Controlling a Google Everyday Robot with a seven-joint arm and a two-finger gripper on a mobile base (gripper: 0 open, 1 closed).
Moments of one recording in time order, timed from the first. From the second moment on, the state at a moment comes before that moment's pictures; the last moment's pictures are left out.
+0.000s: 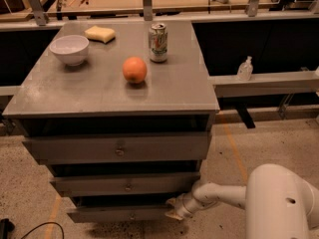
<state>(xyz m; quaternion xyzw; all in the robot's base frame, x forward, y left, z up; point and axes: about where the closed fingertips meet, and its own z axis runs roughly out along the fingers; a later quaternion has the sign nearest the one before) 0.500 -0.046 0.208 -0.65 0.69 0.23 0.21</state>
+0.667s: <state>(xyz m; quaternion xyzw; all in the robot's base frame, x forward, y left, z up) 0.486 -0.043 0.209 -0.65 0.69 0.25 0.20</state>
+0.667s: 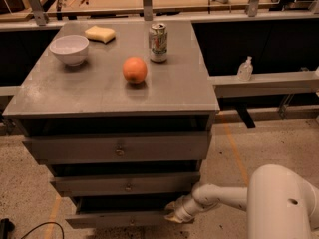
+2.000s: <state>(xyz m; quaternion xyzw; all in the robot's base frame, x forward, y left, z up) 0.453 -0.032 0.209 -0.64 0.69 0.28 0.18</state>
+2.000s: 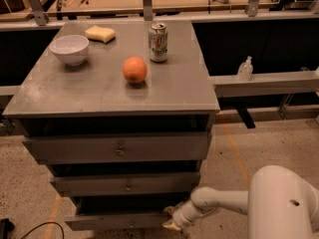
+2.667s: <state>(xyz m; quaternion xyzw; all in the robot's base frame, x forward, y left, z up) 0.443 -0.029 0.209 -0.64 0.69 0.29 0.17</state>
